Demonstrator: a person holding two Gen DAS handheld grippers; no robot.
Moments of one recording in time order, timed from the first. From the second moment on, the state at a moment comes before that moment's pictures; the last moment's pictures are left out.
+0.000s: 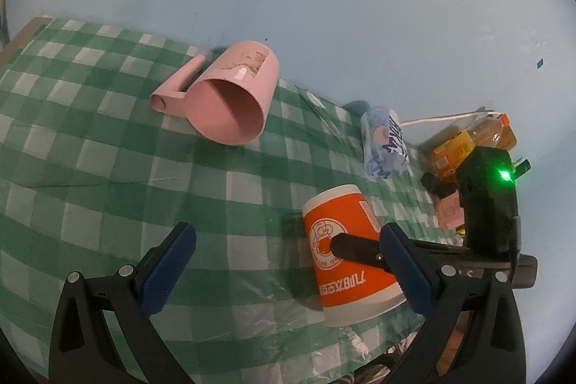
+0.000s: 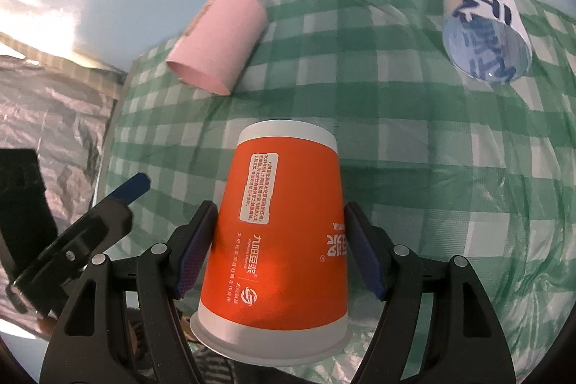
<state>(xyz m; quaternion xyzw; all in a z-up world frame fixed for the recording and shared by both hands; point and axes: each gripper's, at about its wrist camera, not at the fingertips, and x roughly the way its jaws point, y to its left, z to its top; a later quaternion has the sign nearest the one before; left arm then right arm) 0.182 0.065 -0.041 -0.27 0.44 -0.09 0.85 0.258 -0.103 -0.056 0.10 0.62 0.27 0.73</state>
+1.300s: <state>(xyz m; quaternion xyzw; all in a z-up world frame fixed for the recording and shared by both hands) 0.267 -0.014 -0.069 -0.19 0.63 -0.16 0.74 0.149 -0.168 0.002 -0.03 0.39 0.16 0.90</state>
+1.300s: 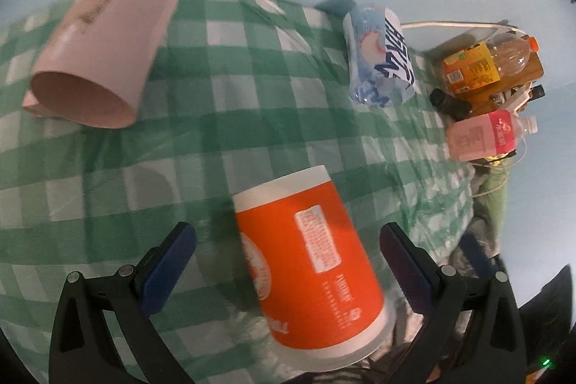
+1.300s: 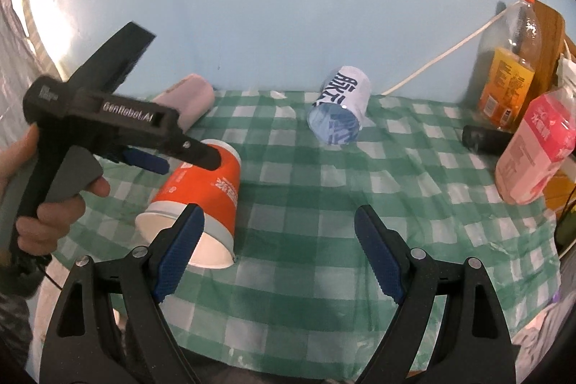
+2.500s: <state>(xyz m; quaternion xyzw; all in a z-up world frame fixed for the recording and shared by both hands) 0.210 -0.046 0.014 -0.02 0.40 -0.12 0.91 0.146 -0.181 -0.022 0.03 0.42 0.17 0.89</state>
